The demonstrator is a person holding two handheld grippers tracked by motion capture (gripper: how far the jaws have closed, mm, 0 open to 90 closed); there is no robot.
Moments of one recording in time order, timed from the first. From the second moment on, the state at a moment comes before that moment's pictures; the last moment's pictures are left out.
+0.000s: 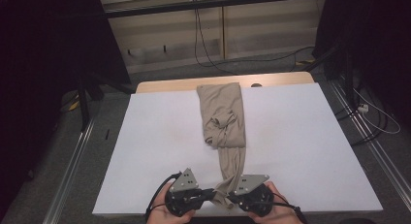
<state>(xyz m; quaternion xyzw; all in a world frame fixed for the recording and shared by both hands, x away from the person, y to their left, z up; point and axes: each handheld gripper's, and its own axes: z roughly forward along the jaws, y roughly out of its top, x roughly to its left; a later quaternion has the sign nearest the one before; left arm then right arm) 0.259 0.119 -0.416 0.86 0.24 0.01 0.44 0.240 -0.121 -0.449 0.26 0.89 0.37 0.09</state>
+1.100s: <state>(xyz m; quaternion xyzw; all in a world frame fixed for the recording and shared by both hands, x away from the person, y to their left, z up) 0.267 0.080 -0.444 0.91 0.21 0.04 0.36 0.245 -0.183 -0.439 0.36 0.86 0.35 0.11</state>
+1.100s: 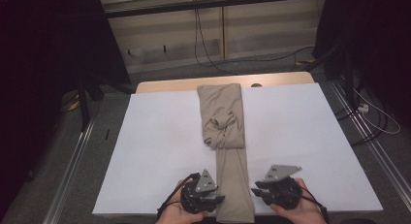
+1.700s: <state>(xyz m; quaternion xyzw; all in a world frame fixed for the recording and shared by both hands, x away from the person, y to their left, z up) 0.265 0.109 -0.441 0.90 0.25 0.02 0.35 0.277 -0.174 -0.447 0.39 0.85 0.34 0.12</state>
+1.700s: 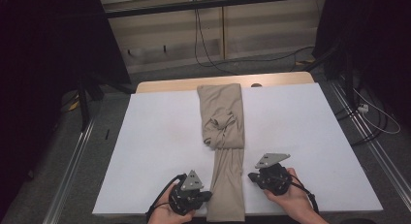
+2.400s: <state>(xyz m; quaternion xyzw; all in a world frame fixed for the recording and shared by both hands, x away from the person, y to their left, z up) 0.432 0.063 -0.425 0.84 0.33 0.13 0.41 0.434 -0.164 -0.431 0.45 0.79 0.39 0.16</state>
